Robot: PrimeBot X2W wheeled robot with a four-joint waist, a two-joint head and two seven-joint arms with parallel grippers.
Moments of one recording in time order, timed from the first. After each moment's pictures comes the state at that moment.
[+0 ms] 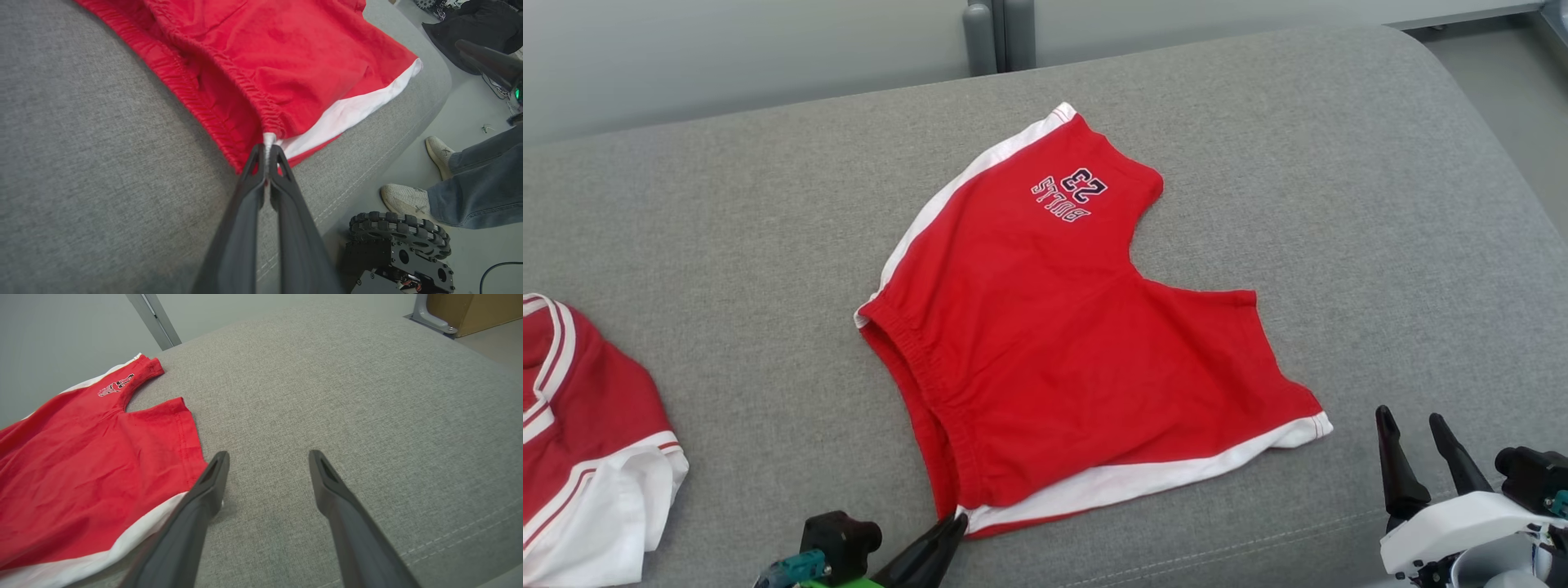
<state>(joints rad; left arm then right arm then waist) 0.01 0.27 -0.62 0.15 -0.62 -0.12 -0.06 0.12 -0.23 0.17 0.25 0.54 -0.03 -0.25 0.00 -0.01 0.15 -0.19</state>
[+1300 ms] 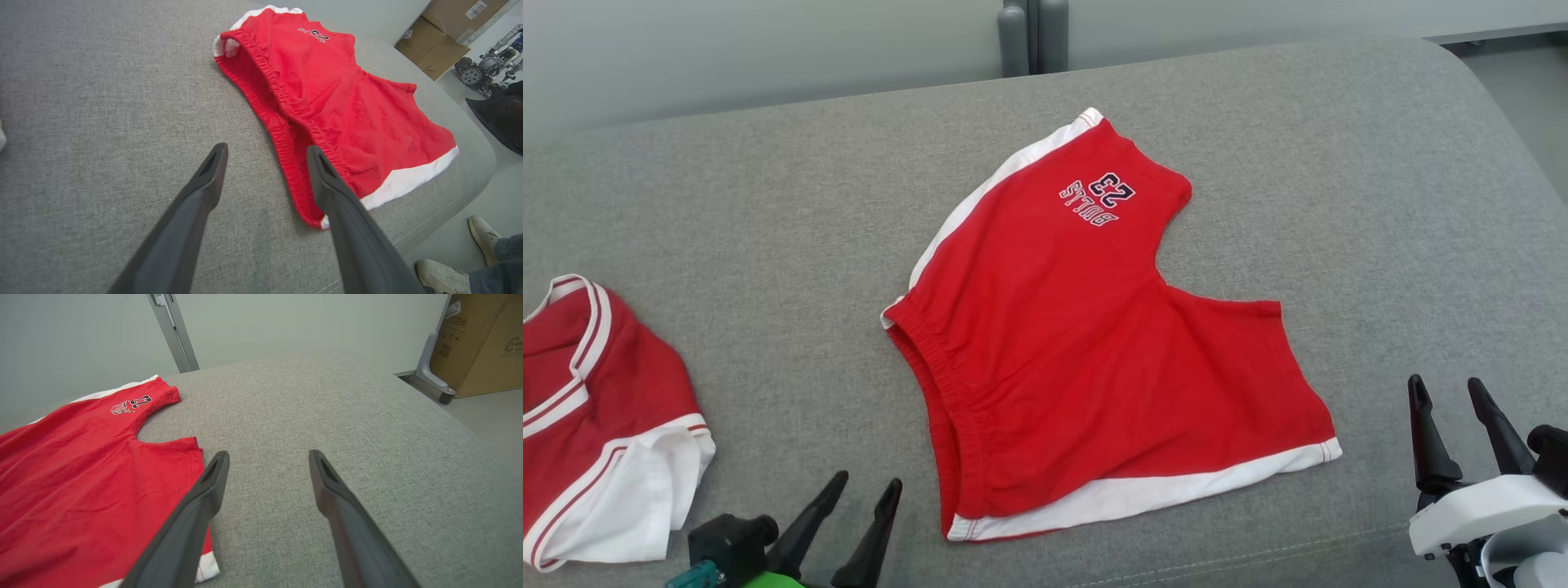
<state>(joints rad) 0.08 0.34 -0.51 0.09 -0.73 -0.07 -0.21 0.13 -0.26 0.11 0.16 0.43 -0.04 -0.25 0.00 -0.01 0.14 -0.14</state>
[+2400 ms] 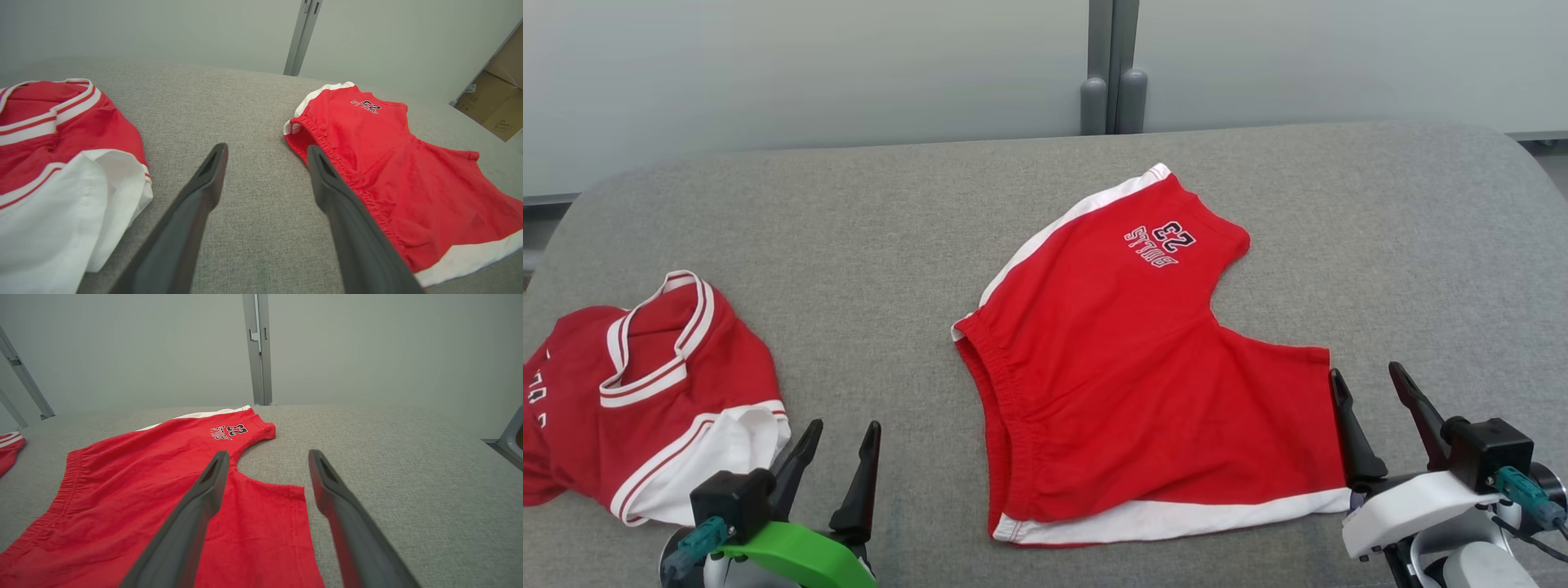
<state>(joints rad) -0.02 0.24 -0.43 0.20 -0.61 0.03 -0.25 0.09 -0.19 0.19 0.13 0.25 -0.03 -0.25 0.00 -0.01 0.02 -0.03</state>
